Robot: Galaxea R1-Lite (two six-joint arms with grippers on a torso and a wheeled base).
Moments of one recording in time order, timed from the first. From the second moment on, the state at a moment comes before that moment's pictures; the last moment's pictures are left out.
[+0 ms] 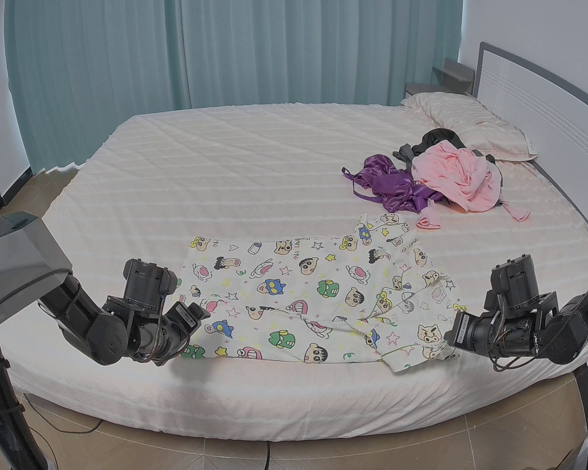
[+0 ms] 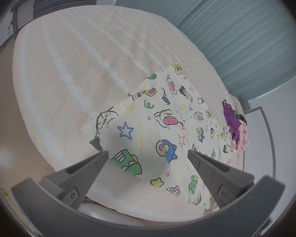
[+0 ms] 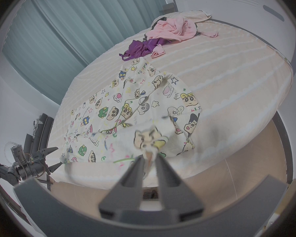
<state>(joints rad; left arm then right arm) -0.31 2.05 -0.72 -0.50 0.08 -1.04 0.35 1.81 -0.54 -0.47 -0.08 0.63</state>
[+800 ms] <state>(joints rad) -0.30 2.05 -0.71 -0.50 0.09 -1.04 0.54 1.96 -0.74 -0.53 -0.01 0.75</state>
